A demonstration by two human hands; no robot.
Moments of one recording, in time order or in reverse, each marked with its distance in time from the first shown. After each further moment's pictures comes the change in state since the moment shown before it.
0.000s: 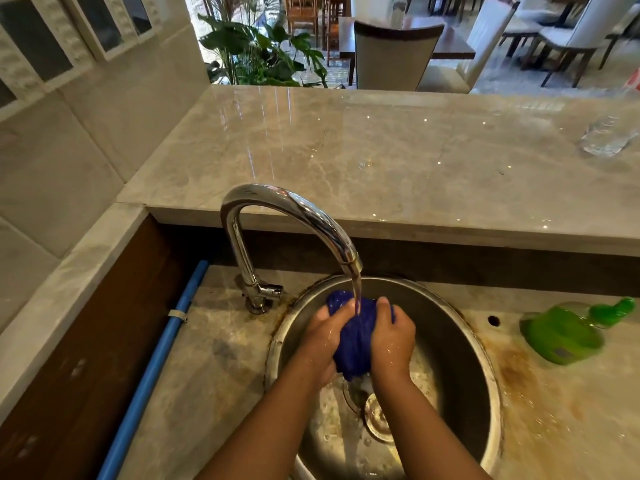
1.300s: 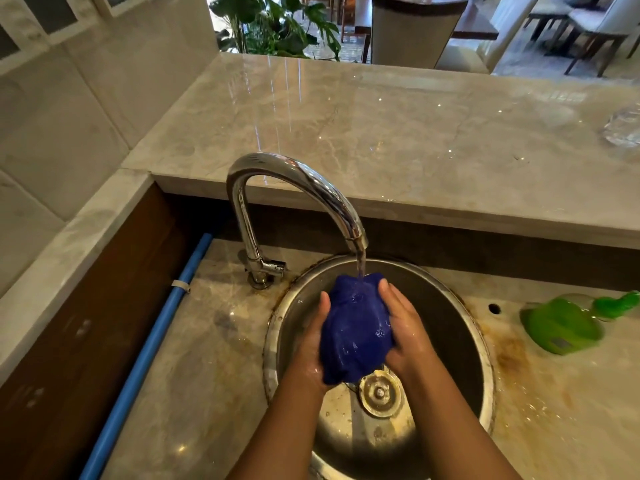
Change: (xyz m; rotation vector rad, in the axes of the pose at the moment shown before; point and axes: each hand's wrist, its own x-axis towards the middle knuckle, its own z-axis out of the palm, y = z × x) left_hand -0.024 -0.034 -0.018 -0.425 -0.183 -0.180; right_hand 0.009 -0.006 -0.036 0.476 -0.562 0.405
